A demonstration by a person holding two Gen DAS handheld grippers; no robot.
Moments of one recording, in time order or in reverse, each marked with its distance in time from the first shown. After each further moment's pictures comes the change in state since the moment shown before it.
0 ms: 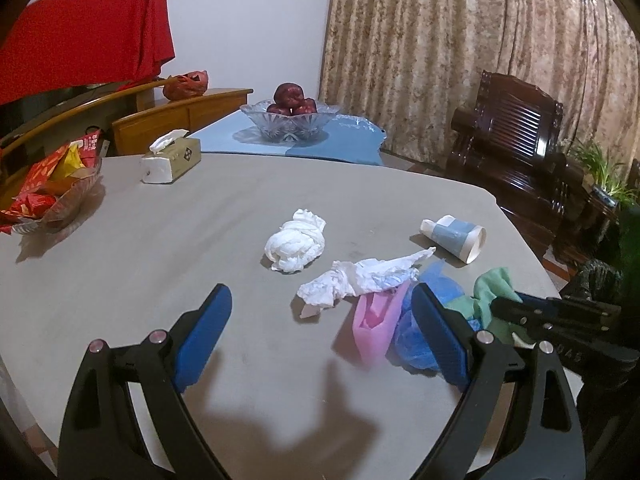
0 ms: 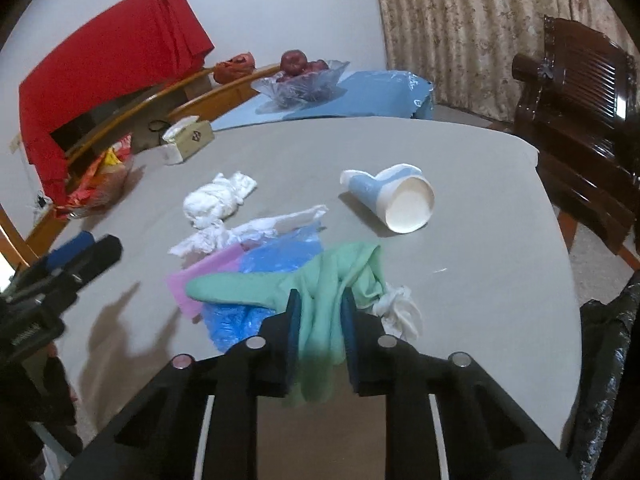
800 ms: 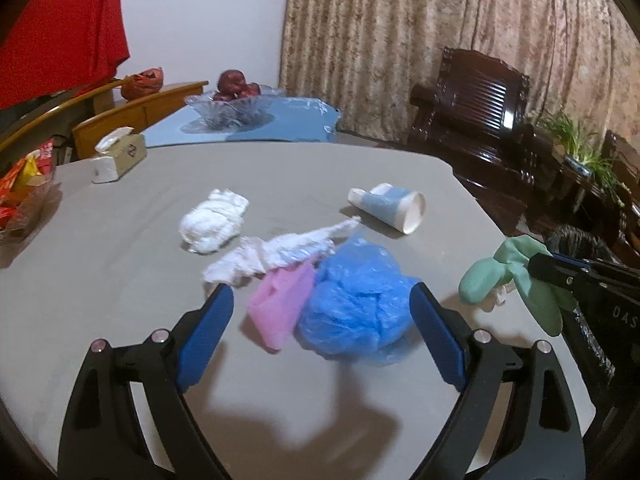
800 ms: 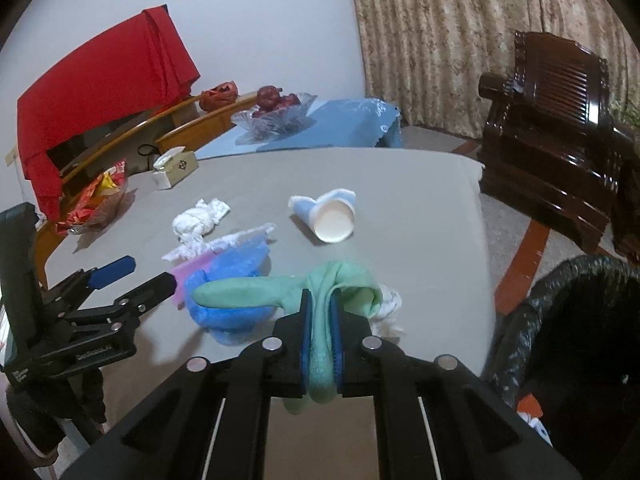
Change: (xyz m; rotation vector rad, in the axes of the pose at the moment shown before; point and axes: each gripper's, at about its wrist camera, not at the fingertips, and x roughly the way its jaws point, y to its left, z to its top) left arm 0.015 -0.063 -0.020 0.083 0.061 -0.107; right arm -0.066 -0.044 -0.013 0.024 -0.079 -0.061
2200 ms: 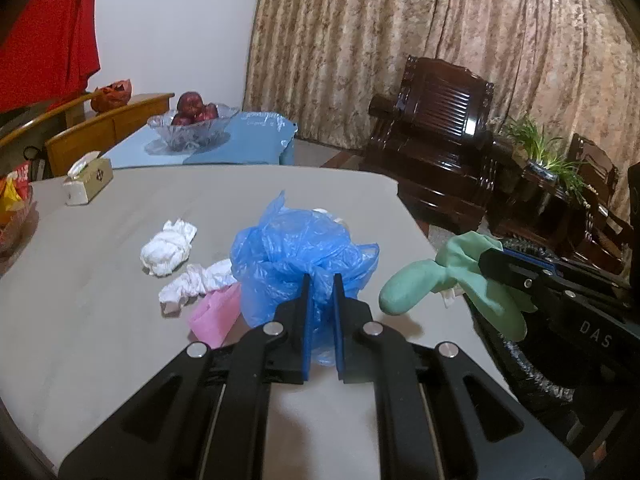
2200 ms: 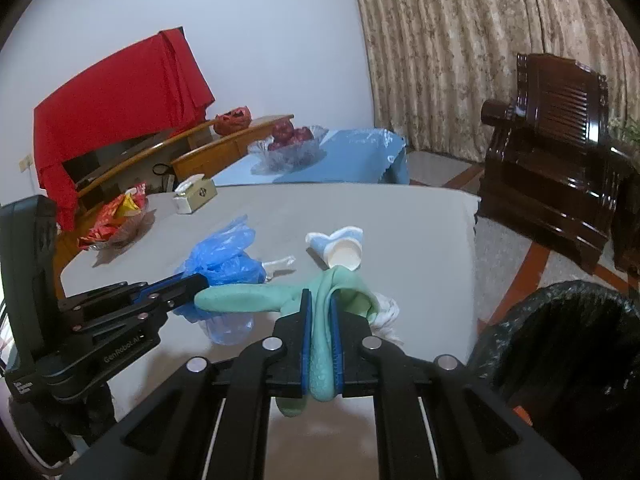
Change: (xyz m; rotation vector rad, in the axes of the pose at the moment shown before) left arm -0.050 -0.049 0.027 0.018 -0.032 -0.118; right arm -0.063 0.008 0.015 -0.025 -0.100 0.033
